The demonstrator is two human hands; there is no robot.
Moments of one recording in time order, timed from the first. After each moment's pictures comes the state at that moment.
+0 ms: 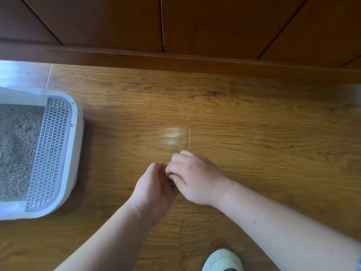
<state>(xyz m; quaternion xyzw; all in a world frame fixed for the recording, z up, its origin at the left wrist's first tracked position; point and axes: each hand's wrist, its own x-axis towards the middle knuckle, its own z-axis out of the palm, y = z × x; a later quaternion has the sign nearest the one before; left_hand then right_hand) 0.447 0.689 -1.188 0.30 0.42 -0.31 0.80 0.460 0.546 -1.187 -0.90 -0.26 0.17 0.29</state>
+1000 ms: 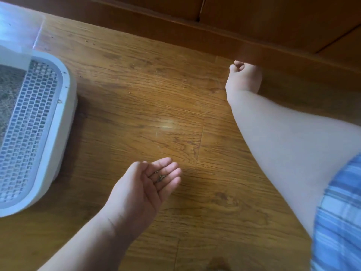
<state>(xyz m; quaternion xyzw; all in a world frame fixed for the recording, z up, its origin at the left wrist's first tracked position) 0.455 0.717 -1.207 0.26 0.47 -0.27 0.80 0.693 0.491 -1.283 -0.89 0.30 -0.10 0.32</state>
